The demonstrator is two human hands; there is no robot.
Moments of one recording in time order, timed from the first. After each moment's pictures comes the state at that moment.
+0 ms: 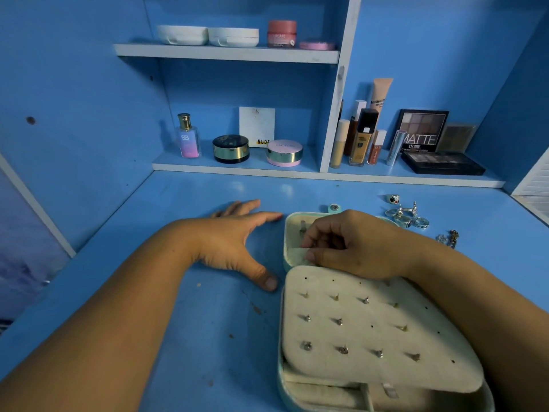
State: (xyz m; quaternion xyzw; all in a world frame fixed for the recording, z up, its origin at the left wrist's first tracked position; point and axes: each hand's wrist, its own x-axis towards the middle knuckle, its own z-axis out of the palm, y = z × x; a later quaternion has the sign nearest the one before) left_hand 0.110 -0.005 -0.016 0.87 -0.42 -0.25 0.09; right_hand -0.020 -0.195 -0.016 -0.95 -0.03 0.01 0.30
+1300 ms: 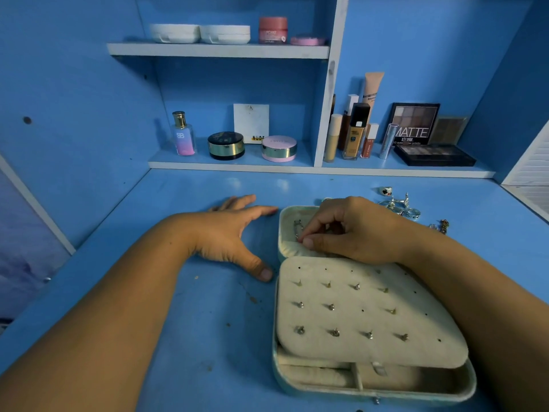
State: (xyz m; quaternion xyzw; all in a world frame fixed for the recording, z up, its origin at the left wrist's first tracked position) left_hand 0.115 -0.006 -0.020 0.87 -0.42 -0.26 0.08; right_hand -0.023 -0.204 -0.016 -0.96 -0.03 -0.04 0.28
